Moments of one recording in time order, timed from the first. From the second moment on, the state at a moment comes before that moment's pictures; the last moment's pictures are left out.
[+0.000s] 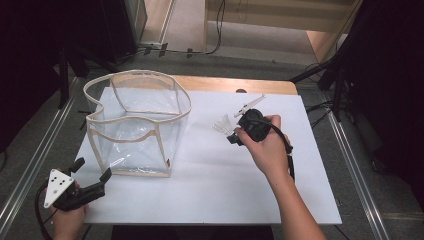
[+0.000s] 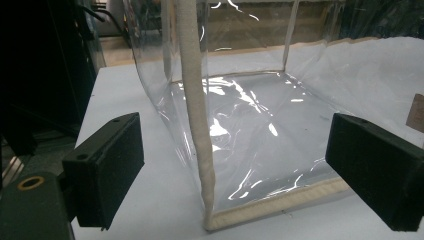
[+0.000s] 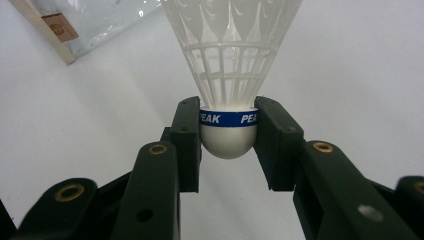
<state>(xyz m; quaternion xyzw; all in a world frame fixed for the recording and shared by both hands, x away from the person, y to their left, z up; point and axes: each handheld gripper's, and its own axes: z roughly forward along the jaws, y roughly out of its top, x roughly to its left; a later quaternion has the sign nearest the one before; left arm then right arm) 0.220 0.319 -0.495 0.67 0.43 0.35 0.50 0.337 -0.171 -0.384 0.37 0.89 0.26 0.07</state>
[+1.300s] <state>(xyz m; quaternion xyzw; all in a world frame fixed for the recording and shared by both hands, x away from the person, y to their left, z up) 0.220 0.319 -0.495 0.66 0.43 0.35 0.50 0.346 -0.162 -0.348 0.35 0.89 0.28 0.09</state>
